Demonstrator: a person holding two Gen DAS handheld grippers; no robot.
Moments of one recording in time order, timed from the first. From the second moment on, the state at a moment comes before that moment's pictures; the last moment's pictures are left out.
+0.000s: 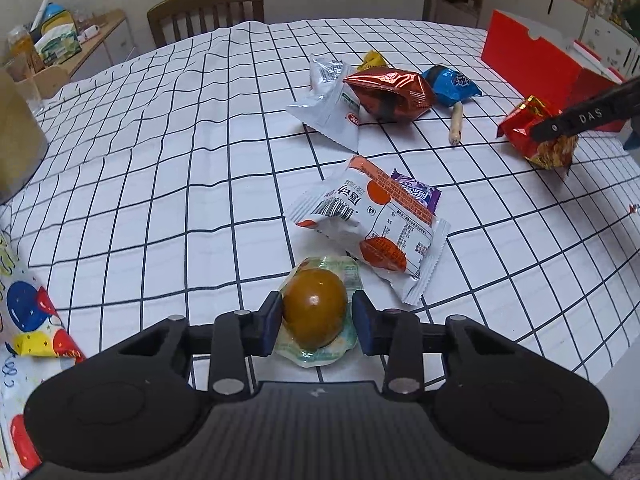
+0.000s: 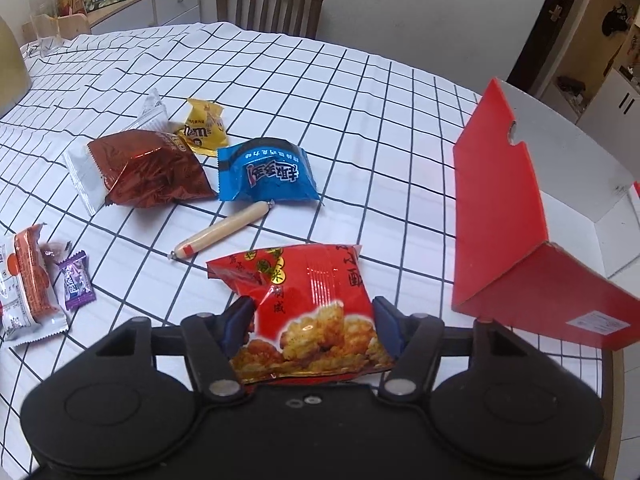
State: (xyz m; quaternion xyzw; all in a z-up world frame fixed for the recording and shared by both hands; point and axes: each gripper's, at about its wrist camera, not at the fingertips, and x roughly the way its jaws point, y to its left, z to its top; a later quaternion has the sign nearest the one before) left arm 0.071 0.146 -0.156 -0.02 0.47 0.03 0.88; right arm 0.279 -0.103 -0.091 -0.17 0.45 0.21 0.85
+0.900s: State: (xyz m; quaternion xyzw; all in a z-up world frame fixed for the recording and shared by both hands) left arm 0.047 0.115 -0.138 -0.09 0.49 0.05 0.86; right arm 0.209 -0.185 -0.028 -0.11 0.43 0.21 0.87
